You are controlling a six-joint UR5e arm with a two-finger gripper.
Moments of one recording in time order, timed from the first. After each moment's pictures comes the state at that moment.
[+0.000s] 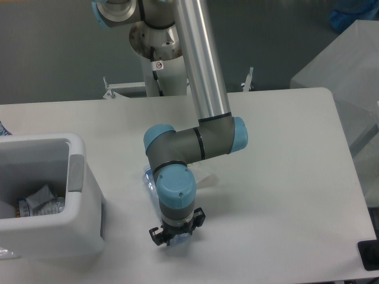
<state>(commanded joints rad) 2.28 -2.26 -1.46 -0.89 1.54 -0.15</state>
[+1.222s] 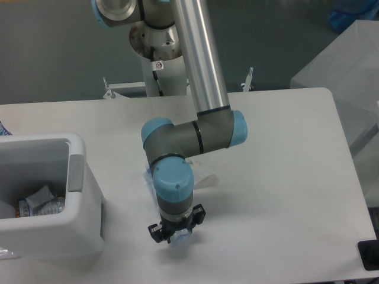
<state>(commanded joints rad) 2.28 -2.13 -1.43 -0.88 1.55 -0.14</state>
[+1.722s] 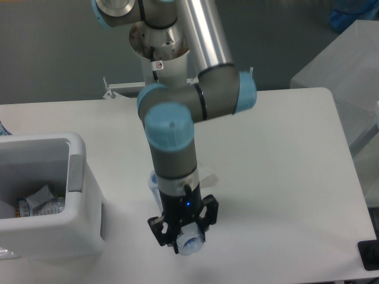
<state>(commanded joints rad) 2.30 -2.02 -1.30 -0.67 1.54 -0.15</state>
